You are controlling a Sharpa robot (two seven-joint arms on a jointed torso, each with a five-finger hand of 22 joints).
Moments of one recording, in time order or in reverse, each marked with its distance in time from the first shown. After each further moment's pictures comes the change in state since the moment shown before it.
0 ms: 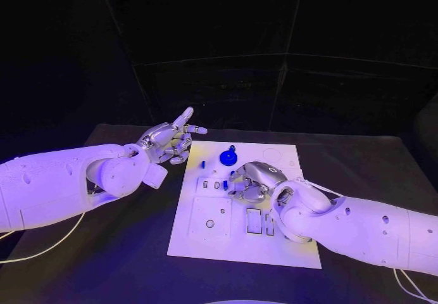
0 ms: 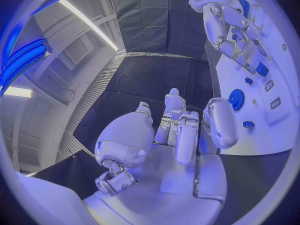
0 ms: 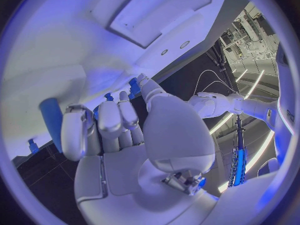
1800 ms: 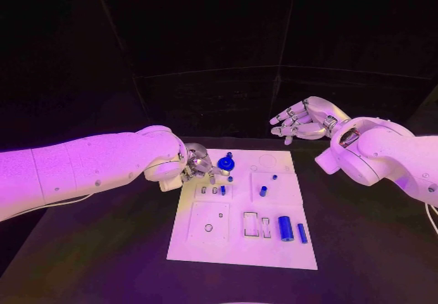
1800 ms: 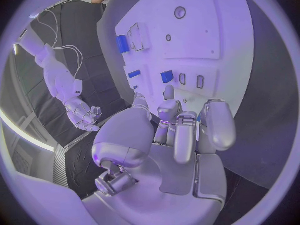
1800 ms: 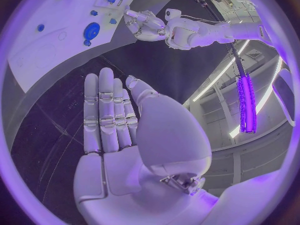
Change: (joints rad) left arm 0.064 0.311 0.000 -0.163 -0.882 0.136 -0.819; left_hand 0.069 -0.083 -0.089 -0.034 0.000 -0.009 -0.058 0.281 0.157 0.105 -0.058 0.106 0.152 0.002 -0.041 0.000 0.000 0.016 0.027 -0.052 0.003 0.019; right arm 0.206 -0.294 0.154 0.072 0.610 0.159 0.234; right_hand 0.128 0.032 0.060 -0.012 0.032 0.056 -0.003 0.044 0.003 -0.185 -0.004 -0.739 -0.737 -0.134 0.020 -0.734 -0.564 0.133 -0.437 0.009 -0.698 -0.683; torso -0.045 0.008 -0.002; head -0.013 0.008
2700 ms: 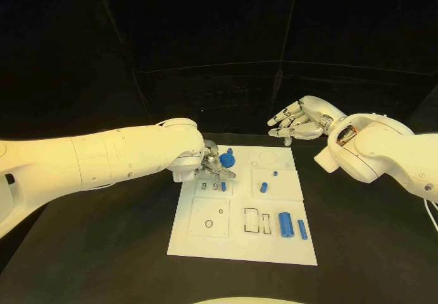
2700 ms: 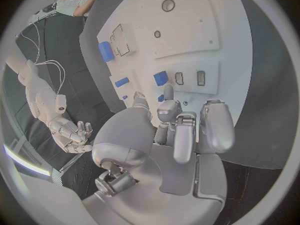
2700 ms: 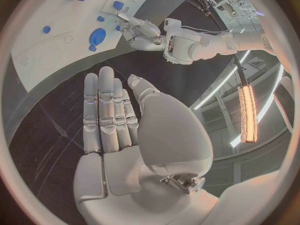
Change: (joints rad) left arm -0.003 0.141 0.000 -0.113 -0.093 0.103 -0.116; left_hand 0.020 -0.002 -0.011 0.011 0.000 -0.005 -0.010 0.044 0.027 0.006 -0.006 0.008 0.010 0.000 -0.007 0.000 0.000 0.000 0.006 -0.006 0.009 0.017; right arm 0.000 0.014 0.000 0.007 -0.085 0.031 -0.058; right_hand -0.013 -0.024 -0.012 0.023 0.061 -0.004 0.004 -0.005 0.000 0.003 0.004 -0.009 -0.033 0.040 0.000 0.005 0.052 0.000 0.007 0.007 -0.042 -0.027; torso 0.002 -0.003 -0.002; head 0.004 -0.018
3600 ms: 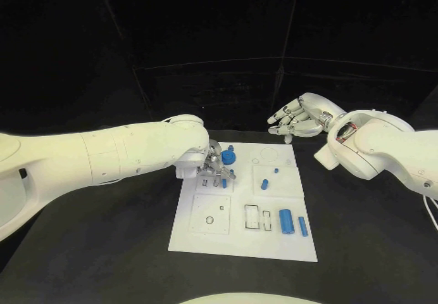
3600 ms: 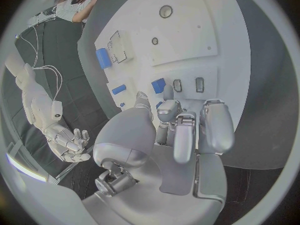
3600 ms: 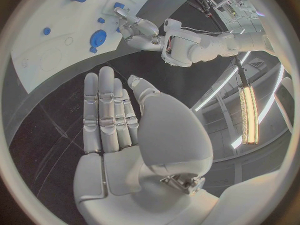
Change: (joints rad) left arm -0.009 0.038 0.000 -0.042 -0.004 0.071 -0.020; left_hand 0.037 0.007 0.021 -0.021 0.000 -0.007 -0.007 0.036 0.031 0.000 0.000 0.000 -0.001 0.000 0.000 0.000 0.000 0.000 0.003 -0.003 0.004 0.003; right arm 0.000 0.011 0.000 -0.006 -0.008 0.010 -0.014; right_hand 0.000 0.000 0.003 0.008 0.012 0.000 0.000 0.004 0.002 0.000 0.000 0.000 -0.006 0.000 0.000 0.013 0.026 0.000 0.009 -0.002 -0.004 -0.004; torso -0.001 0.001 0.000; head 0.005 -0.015
